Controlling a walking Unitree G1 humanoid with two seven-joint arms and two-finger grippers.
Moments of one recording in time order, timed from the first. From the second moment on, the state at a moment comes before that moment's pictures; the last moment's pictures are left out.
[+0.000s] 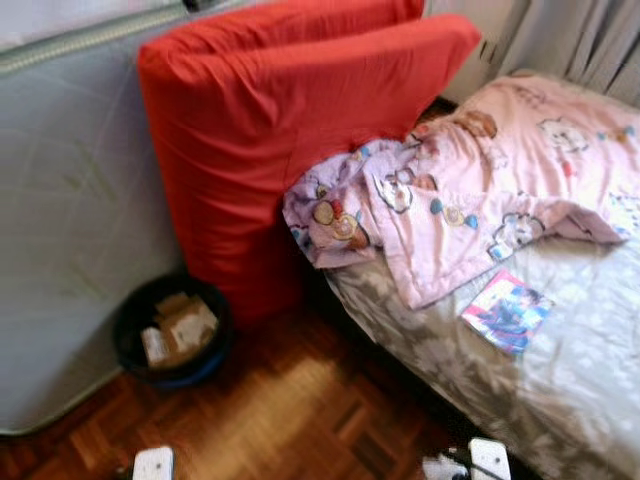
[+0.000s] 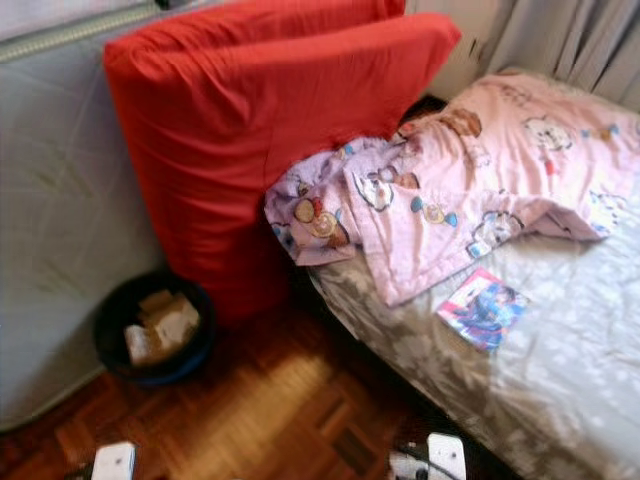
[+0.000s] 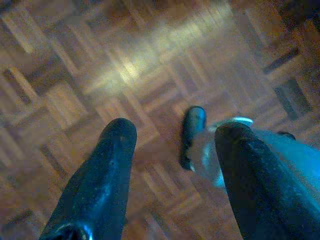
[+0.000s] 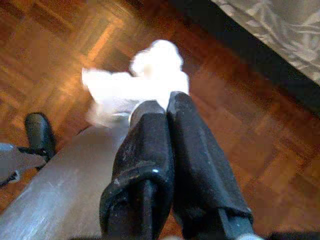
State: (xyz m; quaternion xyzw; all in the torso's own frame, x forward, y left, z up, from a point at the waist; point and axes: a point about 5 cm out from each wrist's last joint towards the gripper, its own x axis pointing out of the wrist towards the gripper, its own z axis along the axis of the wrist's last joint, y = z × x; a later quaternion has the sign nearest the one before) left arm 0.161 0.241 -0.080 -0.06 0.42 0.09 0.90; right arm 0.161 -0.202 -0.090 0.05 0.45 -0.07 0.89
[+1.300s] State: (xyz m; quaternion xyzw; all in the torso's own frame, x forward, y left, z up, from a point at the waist) left arm 0.147 0.244 -0.085 -0.06 0.44 0.09 0.89; right arm 0.158 -0.190 -0.094 0.06 0.46 -0.07 0.88
